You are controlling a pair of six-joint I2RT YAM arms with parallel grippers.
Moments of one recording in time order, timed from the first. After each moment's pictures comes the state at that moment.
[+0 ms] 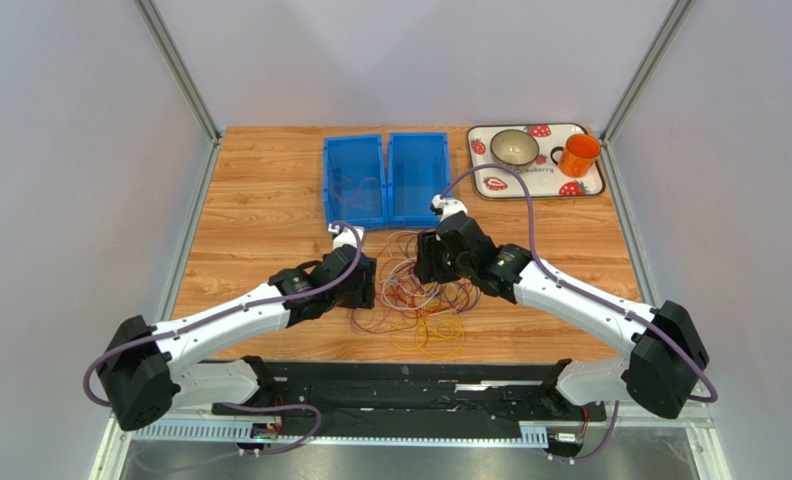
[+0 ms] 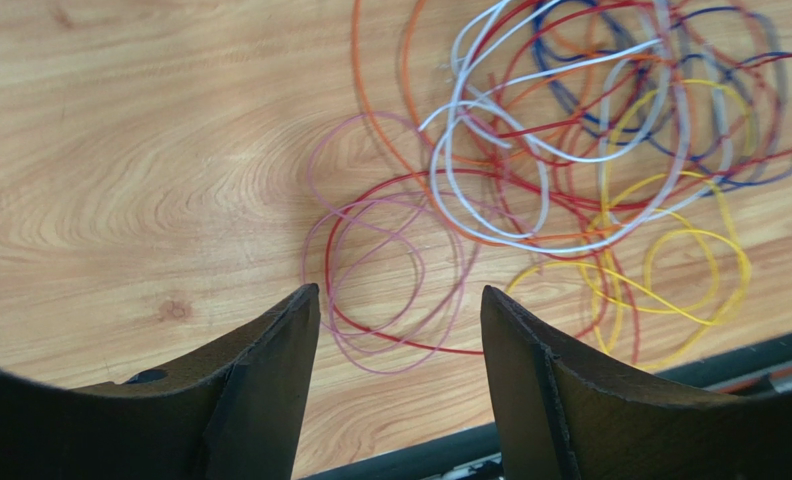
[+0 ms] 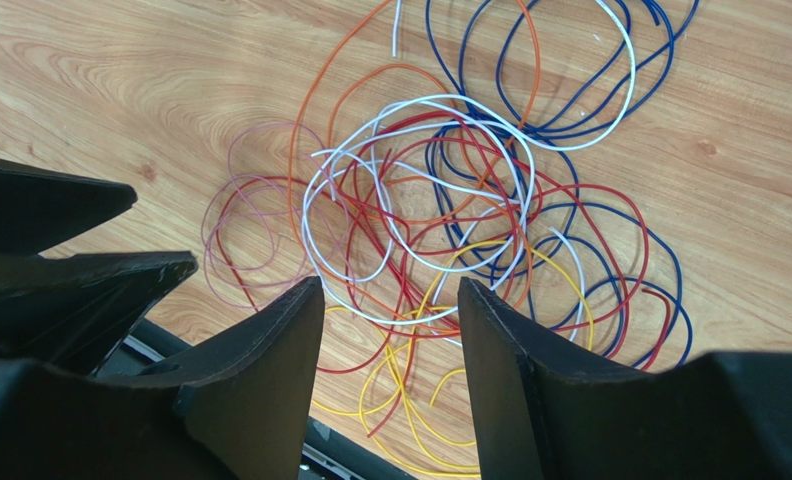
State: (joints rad) left arm -0.89 1.13 0.76 -0.48 -0.31 -0.64; right arm 0.83 1.31 0.96 -0.38 0.11 0.53
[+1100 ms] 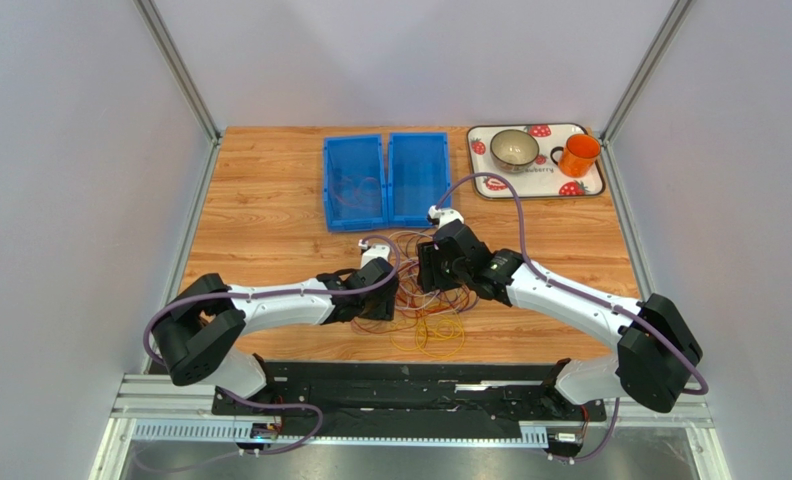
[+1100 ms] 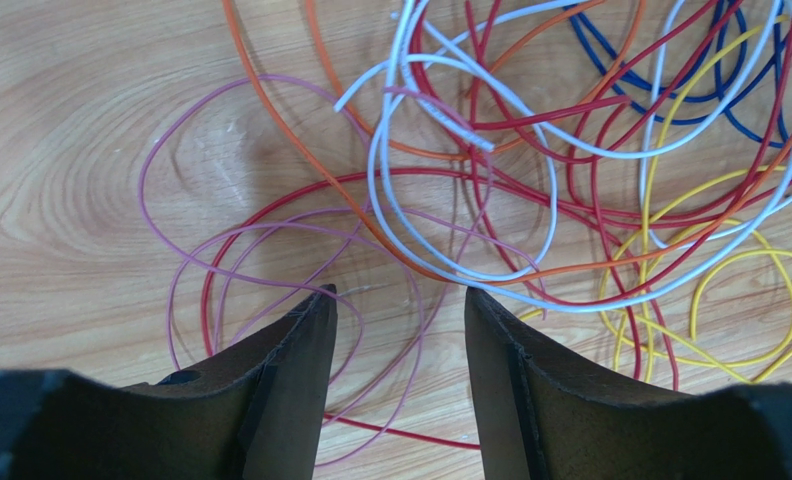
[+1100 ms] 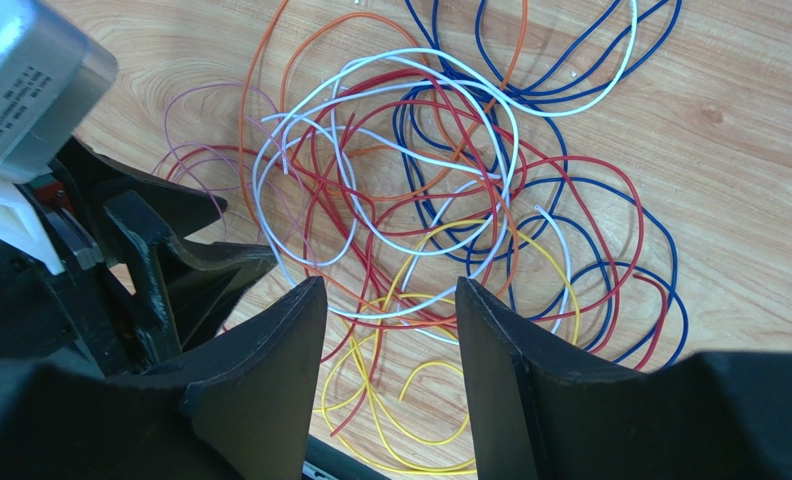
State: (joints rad) left arm -0.96 1.48 0.71 -0.24 -0.25 -0.73; right arm 0.83 1.35 0.90 -0.36 0.11 0.50
